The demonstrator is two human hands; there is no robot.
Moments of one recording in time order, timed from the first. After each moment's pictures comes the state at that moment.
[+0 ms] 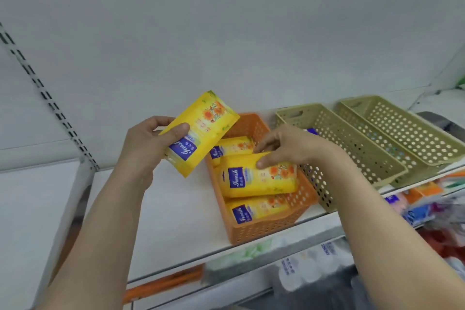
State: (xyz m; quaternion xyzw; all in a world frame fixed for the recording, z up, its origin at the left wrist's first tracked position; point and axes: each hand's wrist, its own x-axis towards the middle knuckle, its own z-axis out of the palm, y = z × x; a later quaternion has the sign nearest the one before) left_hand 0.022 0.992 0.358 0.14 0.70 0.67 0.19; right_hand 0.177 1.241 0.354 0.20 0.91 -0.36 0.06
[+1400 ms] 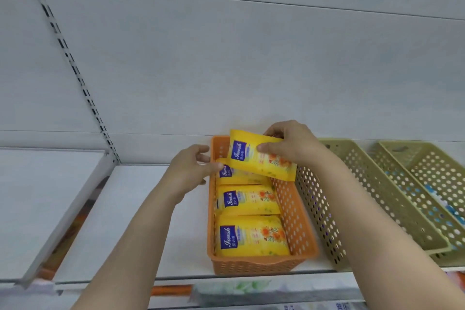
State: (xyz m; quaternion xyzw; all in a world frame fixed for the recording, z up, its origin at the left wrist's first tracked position) left_hand 0.041 1.044 0.321 0.16 0.81 0.53 0.20; right_hand 0.113 1.280 0.367 0.18 0.93 -0.32 -0.04
